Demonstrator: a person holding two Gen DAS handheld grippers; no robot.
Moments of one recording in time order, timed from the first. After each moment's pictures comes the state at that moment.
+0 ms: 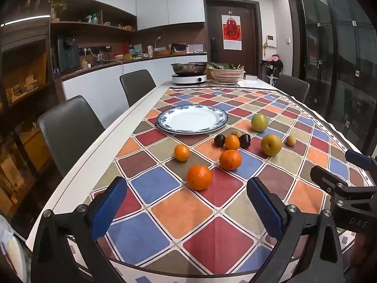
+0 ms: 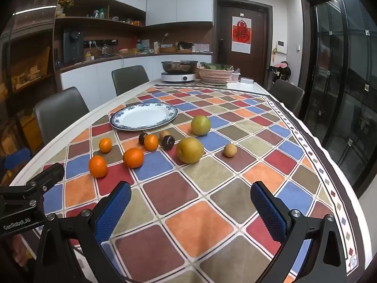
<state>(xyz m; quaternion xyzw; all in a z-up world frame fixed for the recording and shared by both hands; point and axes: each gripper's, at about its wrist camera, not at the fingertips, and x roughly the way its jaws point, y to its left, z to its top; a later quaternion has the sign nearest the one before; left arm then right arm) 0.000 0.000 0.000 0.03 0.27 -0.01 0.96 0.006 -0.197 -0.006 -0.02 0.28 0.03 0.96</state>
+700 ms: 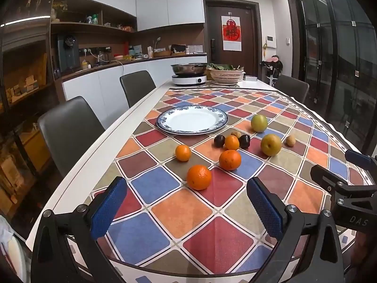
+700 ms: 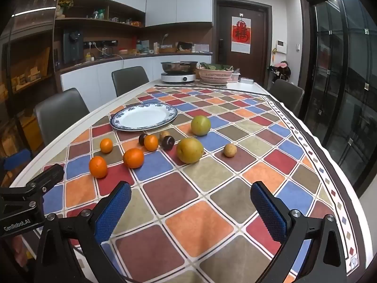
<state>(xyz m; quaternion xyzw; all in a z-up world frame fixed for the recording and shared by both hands) 0.000 0.000 0.001 0.03 0.27 -0.01 0.96 0.005 -0.197 -0.006 -0.02 0.28 0.03 0.96</state>
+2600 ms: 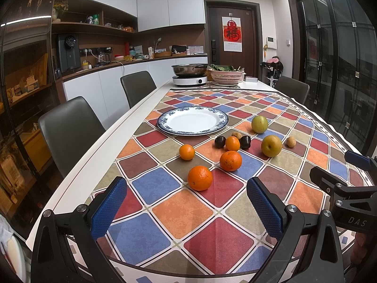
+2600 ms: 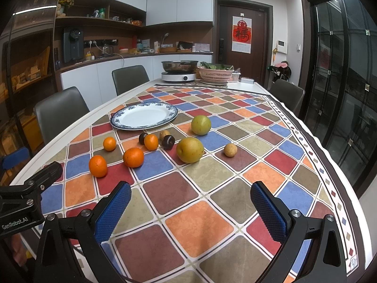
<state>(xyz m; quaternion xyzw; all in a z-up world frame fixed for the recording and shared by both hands) -0.003 0.001 0.003 0.03 0.27 -0.01 0.96 0.005 -0.196 -0.006 -0.02 0.28 0.03 0.96</state>
